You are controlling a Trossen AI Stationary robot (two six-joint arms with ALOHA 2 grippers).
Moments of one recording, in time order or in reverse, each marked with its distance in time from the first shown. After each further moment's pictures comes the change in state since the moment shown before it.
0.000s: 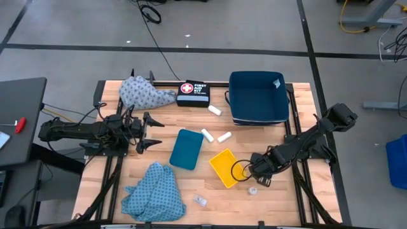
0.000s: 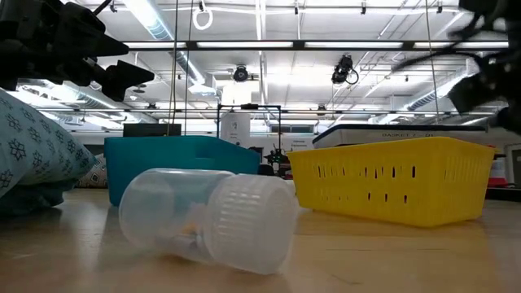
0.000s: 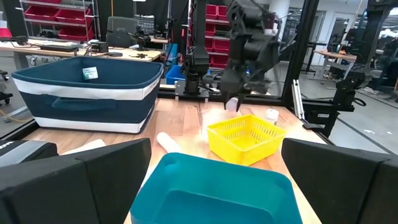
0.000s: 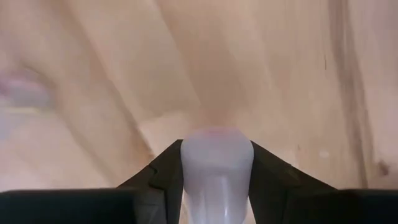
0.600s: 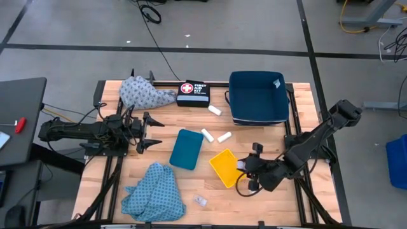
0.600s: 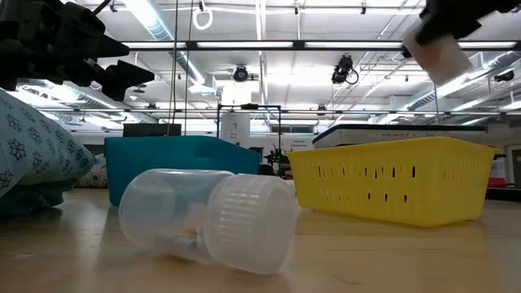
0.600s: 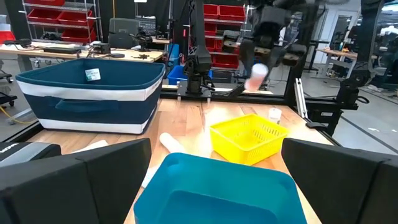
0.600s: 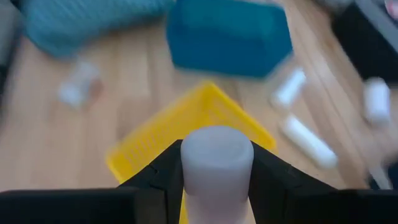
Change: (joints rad) left arm 0.000 0.000 0.000 0.000 -0.008 0.016; right arm 0.138 -0.119 0.106 0.431 0.694 -0.375
